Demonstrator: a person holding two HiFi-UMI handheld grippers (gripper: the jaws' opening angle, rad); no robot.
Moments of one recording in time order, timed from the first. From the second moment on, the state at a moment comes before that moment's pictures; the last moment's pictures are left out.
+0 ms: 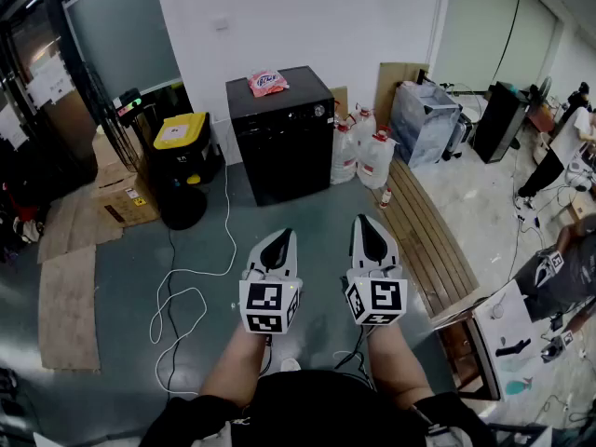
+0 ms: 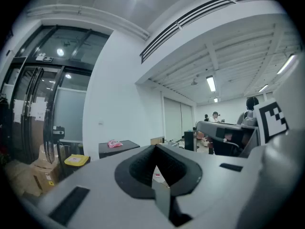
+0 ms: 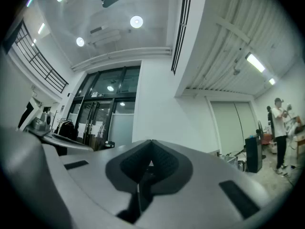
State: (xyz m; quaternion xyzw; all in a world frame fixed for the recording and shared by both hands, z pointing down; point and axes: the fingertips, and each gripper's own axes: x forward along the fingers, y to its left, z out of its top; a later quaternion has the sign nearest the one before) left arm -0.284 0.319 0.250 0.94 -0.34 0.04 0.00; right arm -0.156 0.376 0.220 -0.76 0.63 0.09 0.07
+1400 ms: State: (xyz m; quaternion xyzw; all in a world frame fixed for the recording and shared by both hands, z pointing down) left arm -0.276 0.228 0.280 0.96 -0.29 0.05 0.02; right arm -0.162 0.293 0.246 -0.78 0.62 0.06 0.07
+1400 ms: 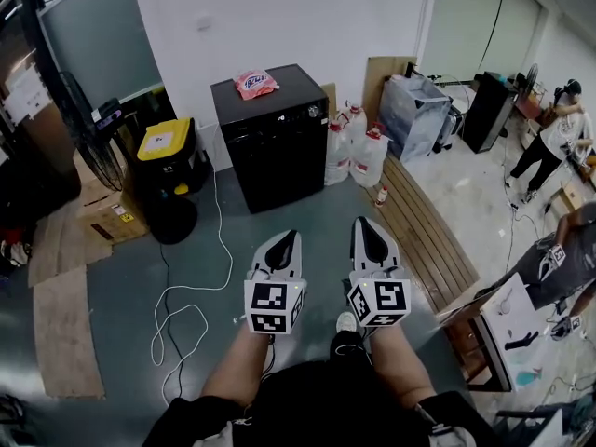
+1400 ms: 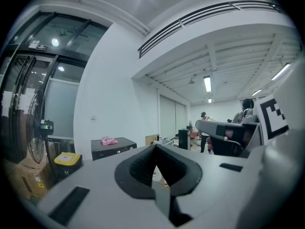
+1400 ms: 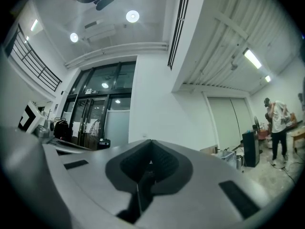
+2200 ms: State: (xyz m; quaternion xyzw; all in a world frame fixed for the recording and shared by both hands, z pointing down) left arm -0.053 0.100 0.284 0.94 -0.34 0.08 0.01; right arm 0.065 0.147 0.260 -0.75 0.66 0.03 0.08
